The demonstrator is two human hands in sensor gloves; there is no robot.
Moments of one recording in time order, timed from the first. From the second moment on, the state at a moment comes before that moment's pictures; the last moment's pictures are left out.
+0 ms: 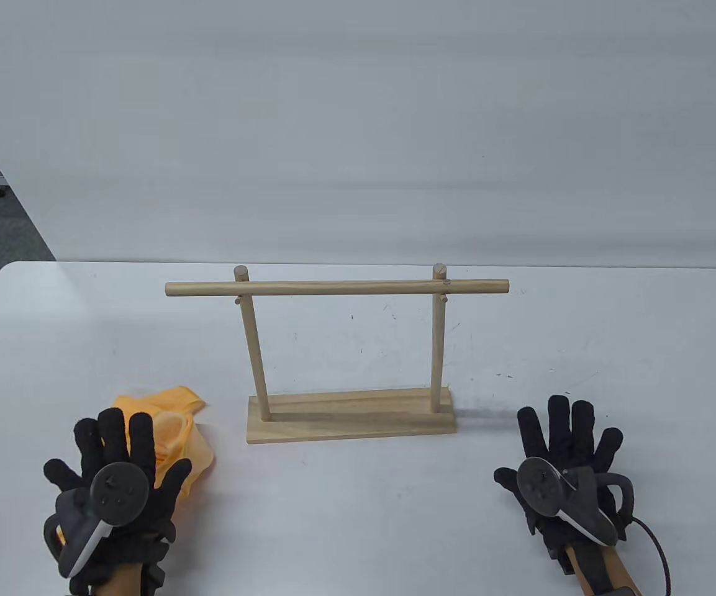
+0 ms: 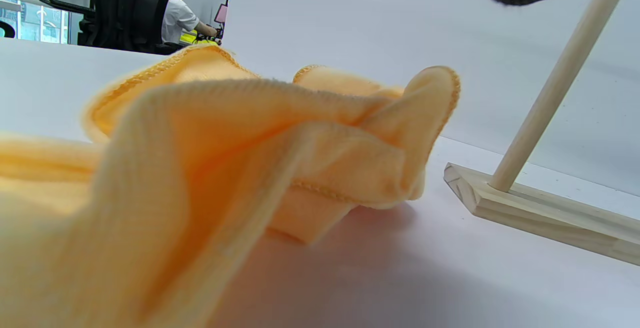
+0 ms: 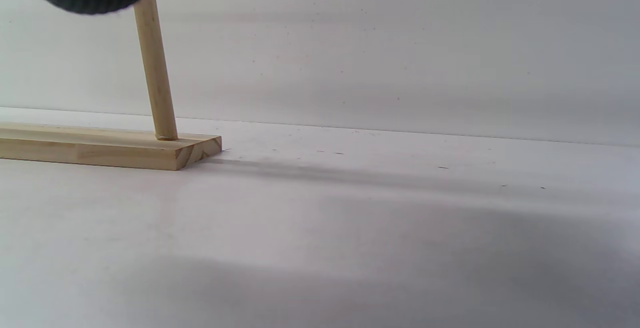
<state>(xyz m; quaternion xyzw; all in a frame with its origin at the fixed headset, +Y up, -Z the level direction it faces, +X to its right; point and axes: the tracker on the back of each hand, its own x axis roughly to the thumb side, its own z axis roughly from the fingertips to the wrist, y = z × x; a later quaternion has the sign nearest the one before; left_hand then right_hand) -0.345 -0.696 -0.267 0.01 0.09 0.12 0.99 0.221 -0.723 -0.286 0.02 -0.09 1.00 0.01</state>
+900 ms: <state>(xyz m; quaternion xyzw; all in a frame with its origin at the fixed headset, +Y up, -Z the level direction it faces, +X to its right) -0.351 -0.696 -0.266 0.00 0.11 0.13 0.99 0.225 -0.723 -0.284 0.01 -0.09 1.00 0.03</state>
